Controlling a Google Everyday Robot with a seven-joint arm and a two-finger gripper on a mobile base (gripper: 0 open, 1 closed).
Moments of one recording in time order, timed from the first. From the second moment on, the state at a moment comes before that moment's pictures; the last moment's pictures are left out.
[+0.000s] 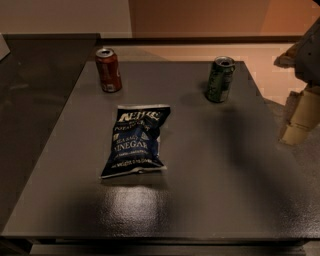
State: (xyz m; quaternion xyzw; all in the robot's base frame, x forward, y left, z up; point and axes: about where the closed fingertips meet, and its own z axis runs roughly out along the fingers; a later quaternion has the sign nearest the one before) arm 0.438 -0.217 0.976 -0.60 0.78 -0.03 0.16
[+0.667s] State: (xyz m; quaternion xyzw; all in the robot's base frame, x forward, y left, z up) arm 0.438 -0.204 0.974 -0.60 0.78 -0.03 0.16
